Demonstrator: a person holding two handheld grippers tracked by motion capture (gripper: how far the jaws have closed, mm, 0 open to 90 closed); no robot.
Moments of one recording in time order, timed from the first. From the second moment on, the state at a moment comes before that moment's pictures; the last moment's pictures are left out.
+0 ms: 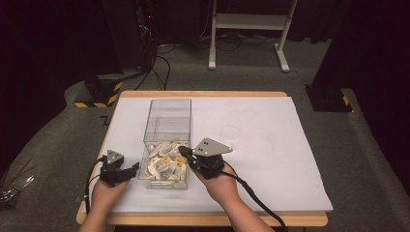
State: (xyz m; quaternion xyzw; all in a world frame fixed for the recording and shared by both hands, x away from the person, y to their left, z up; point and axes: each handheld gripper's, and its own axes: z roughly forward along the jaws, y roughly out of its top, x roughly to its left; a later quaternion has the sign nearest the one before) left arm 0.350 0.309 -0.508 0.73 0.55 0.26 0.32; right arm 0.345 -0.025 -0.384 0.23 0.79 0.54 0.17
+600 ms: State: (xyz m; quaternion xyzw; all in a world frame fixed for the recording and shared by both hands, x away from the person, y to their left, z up) left arm 0.350 0.309 -0.508 0.73 0.55 0.25 0.32; right arm 0.344 -0.031 -0.373 0.23 0.77 0.56 0.19
